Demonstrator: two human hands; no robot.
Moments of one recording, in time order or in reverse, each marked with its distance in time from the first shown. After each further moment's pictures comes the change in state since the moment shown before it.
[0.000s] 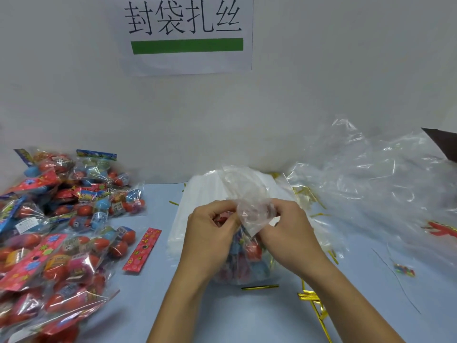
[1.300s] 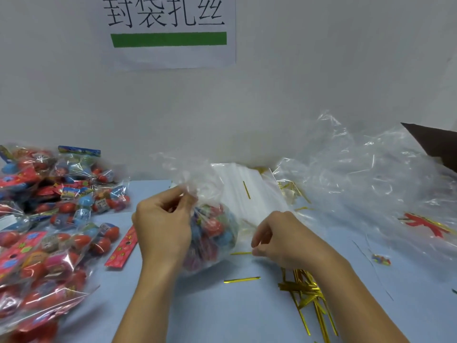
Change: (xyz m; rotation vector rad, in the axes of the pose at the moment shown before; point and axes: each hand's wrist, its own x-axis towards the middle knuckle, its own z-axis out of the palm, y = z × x) left_hand 0.001 0.008 -0.014 0.045 0.417 0.002; right_hand 0.003 0.029 -0.034 -0.494 -0.427 0.193
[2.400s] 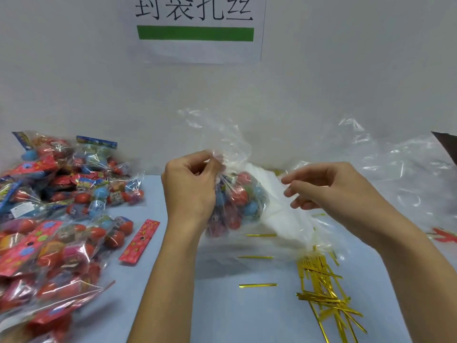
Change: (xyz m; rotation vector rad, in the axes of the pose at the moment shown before) left_hand 0.039 0.020 0.013 -0.129 -0.077 0.005; right_hand -0.015 -0.029 -0.068 0.592 0.252 -0.162
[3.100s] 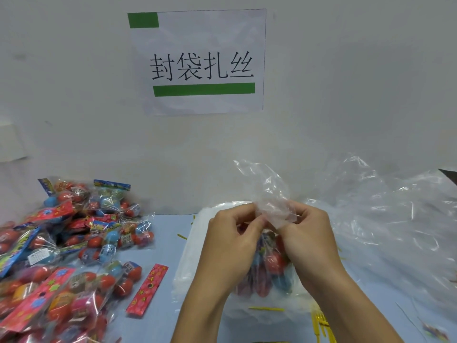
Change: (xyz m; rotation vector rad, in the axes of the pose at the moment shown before) left_hand -0.018 0.022 0.018 0.014 -0.437 0.064; right_hand 0.018 -0.010 0.062 0.407 0.227 -0.056
